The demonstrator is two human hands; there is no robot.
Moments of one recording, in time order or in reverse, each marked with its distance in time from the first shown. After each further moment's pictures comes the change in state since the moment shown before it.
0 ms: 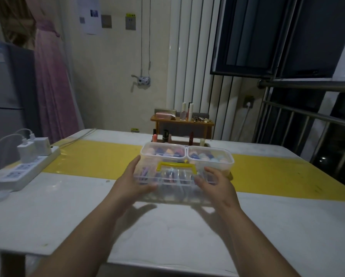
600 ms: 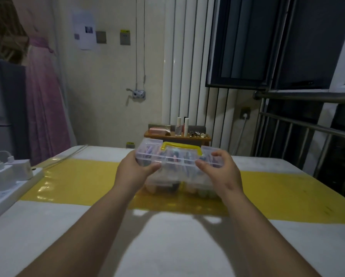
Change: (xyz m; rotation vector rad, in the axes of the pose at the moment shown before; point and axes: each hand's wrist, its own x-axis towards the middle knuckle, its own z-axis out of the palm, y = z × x) left_hand 0.079 0.057 0.021 0.030 0.233 0.181; right_hand 0.073 -0.049 -0.015 0.032 0.176 -0.136
